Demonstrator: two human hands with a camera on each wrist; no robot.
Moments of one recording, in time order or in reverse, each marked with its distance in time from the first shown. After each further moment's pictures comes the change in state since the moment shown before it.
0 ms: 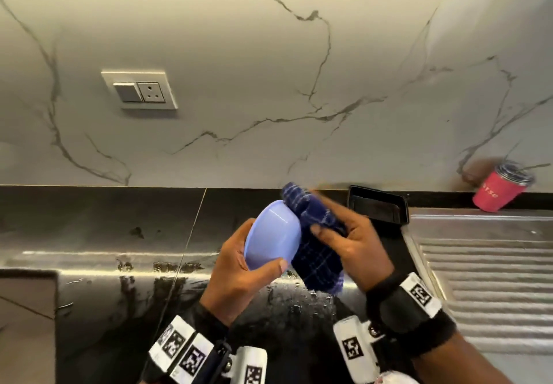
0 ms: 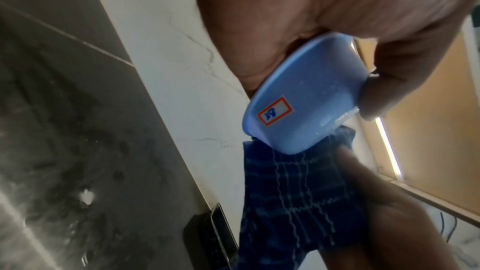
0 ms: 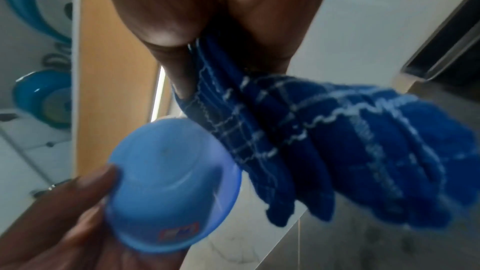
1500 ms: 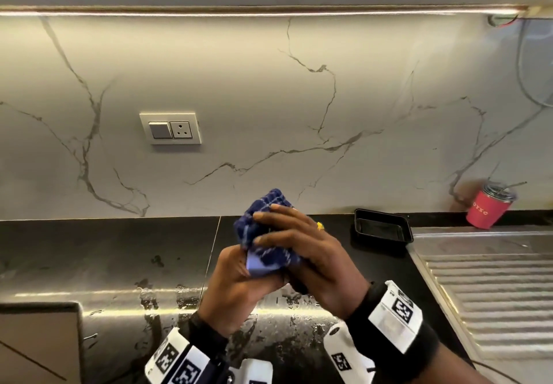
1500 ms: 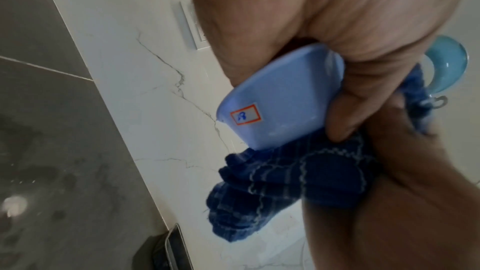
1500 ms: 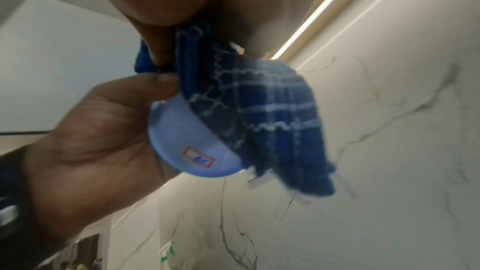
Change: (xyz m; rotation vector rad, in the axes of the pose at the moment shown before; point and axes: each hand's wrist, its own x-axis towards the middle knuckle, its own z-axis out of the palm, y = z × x) left_hand -0.017 0.045 -0.050 -0.051 -0.101 0.209; right_hand -0.012 -0.054 0.096 -0.519 -0.274 -0.635
